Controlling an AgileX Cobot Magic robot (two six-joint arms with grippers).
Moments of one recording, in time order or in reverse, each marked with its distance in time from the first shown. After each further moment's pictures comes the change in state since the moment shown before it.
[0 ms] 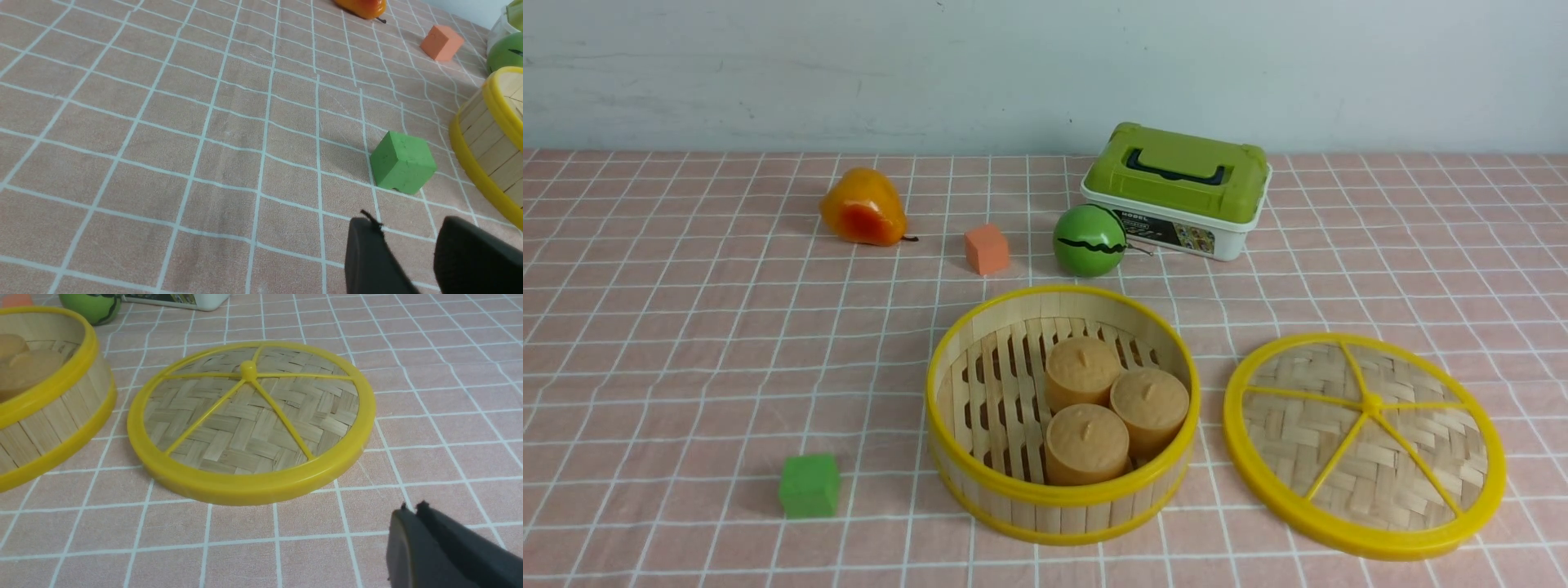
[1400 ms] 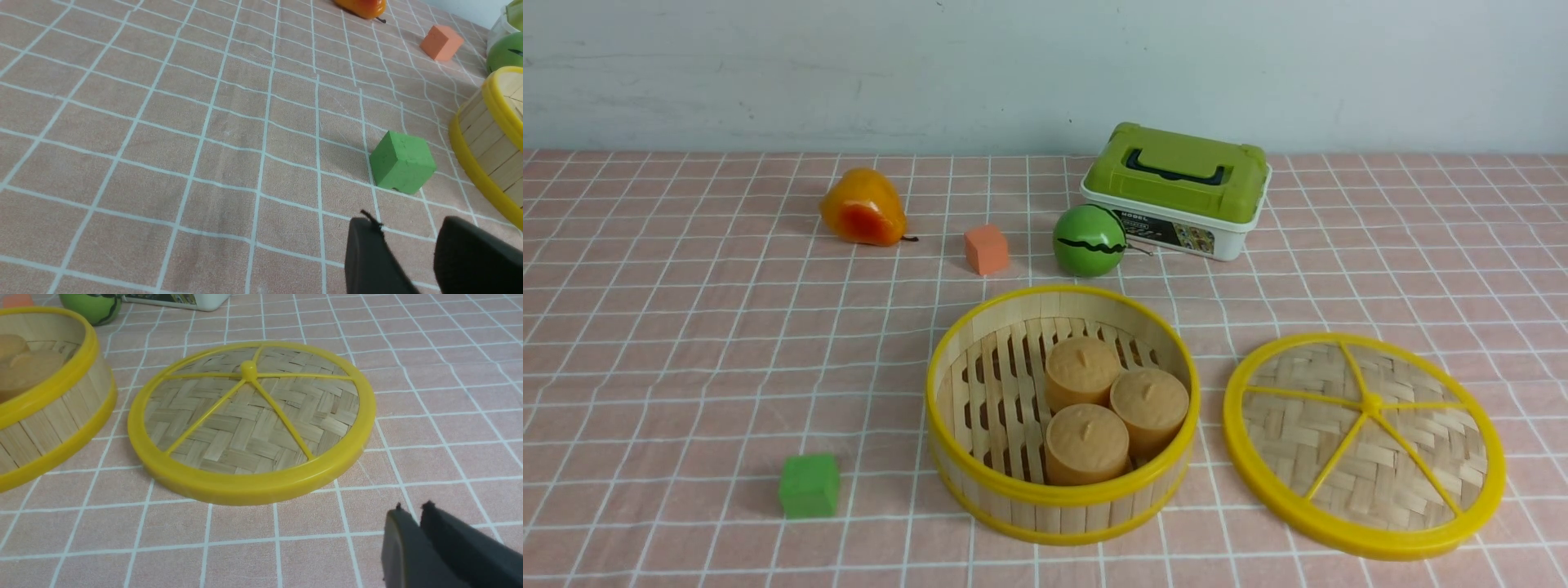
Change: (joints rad) right arm 0.000 0.000 0.000 0.001 0.000 -0.001; left arm 0.000 0.000 0.000 0.000 0.000 0.000
